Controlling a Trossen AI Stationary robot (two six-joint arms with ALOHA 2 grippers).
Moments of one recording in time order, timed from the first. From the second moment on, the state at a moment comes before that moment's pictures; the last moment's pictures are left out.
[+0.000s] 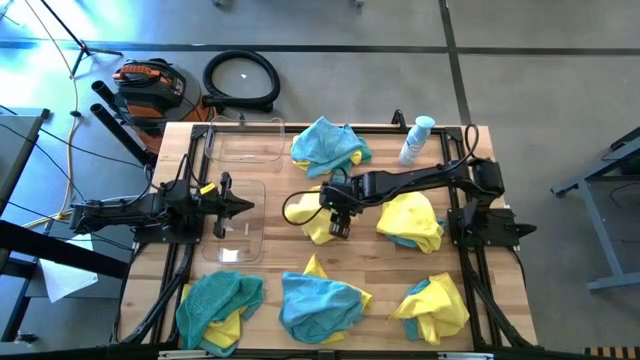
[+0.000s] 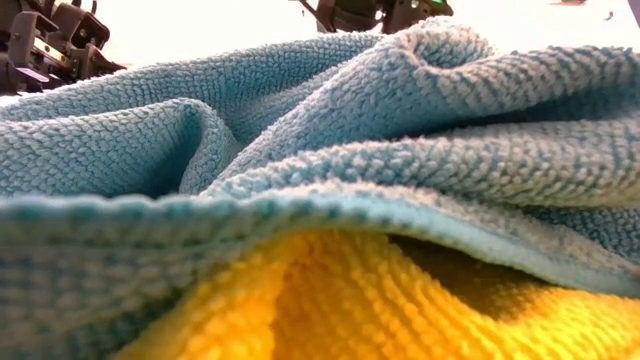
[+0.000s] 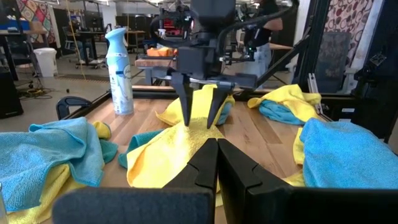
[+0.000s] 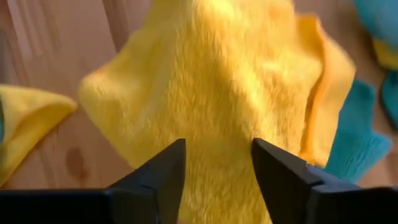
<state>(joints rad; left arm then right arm) 0.09 0.04 0.01 0.02 0.06 -0.01 -0.01 1.86 1.42 -0.73 0.09 0.23</state>
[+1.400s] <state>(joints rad) 0.09 0.38 0.67 -0.36 -0.16 -0.14 0.00 1.52 1.43 -0.71 0.16 0.13</state>
